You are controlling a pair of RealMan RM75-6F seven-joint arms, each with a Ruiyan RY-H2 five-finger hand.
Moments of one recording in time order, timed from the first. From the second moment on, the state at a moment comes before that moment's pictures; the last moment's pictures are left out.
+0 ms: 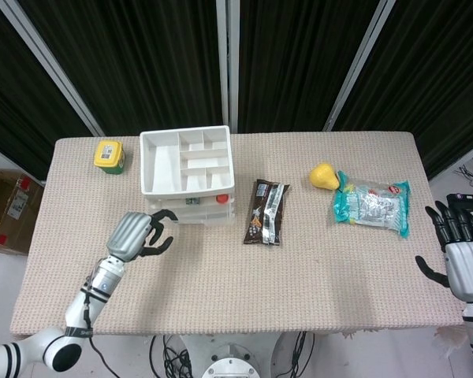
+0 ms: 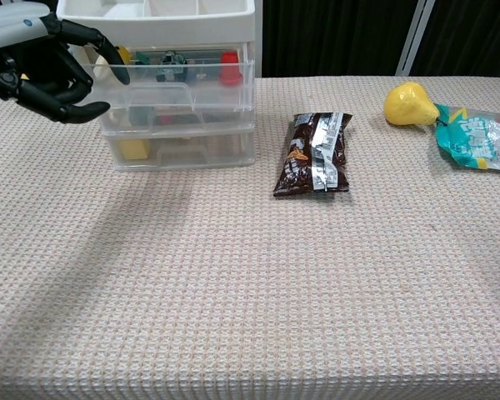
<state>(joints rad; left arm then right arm) -0.53 -1.36 -0.19 -1.77 1.36 1.10 -0.01 0.11 -1.01 0.10 -1.69 -1.51 1.50 -0.06</state>
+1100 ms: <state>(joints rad) -0.46 -1.16 -0.05 -1.98 1.47 1.14 -0.04 0.09 -1.00 0.09 -1.69 -1.53 1.53 -0.04</state>
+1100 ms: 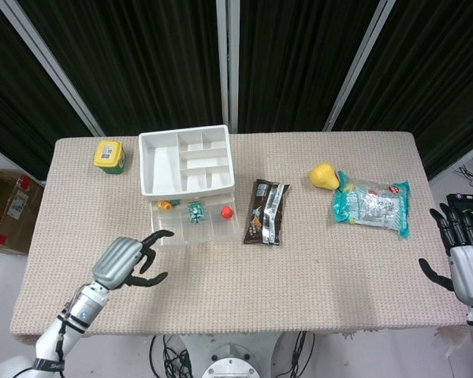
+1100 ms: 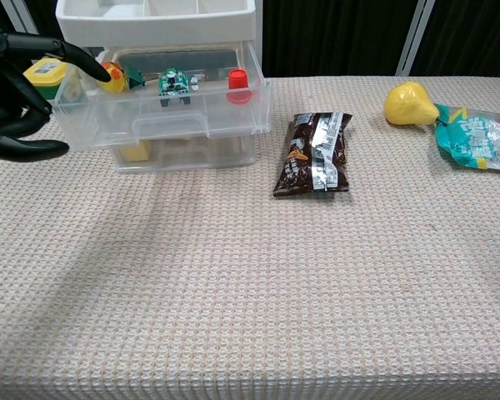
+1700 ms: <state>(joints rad) -0.69 -1.10 -0.21 -1.82 1.57 1.02 0.15 0.07 -0.99 0.08 -1.72 -1.56 1.56 -0.04</state>
